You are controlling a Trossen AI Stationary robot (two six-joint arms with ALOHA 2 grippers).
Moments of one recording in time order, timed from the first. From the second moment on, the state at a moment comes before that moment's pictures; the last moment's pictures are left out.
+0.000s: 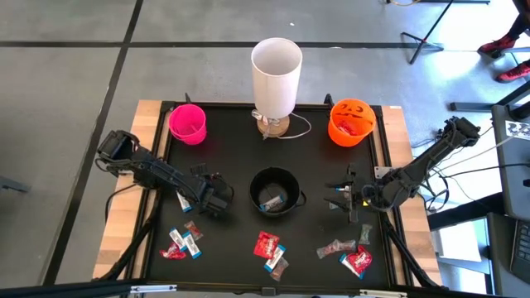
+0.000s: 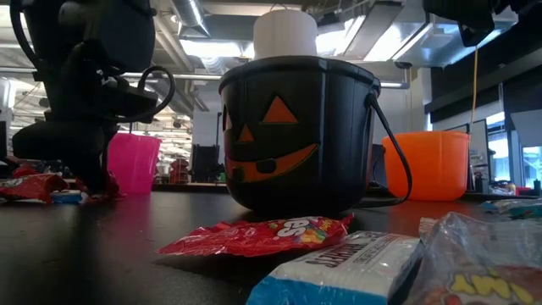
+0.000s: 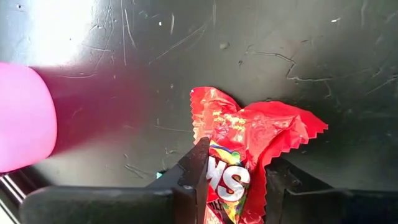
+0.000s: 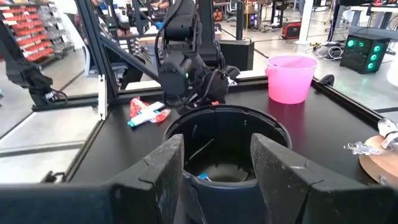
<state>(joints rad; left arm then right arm) -0.35 1.63 0.84 -0.92 -0.46 -0.76 0.70 0.82 0.46 0.18 0.73 0.23</state>
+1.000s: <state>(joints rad) -0.43 1.61 1.55 -1.02 -0.87 -0.52 0.70 0.86 0.46 0.28 0.84 0.18</state>
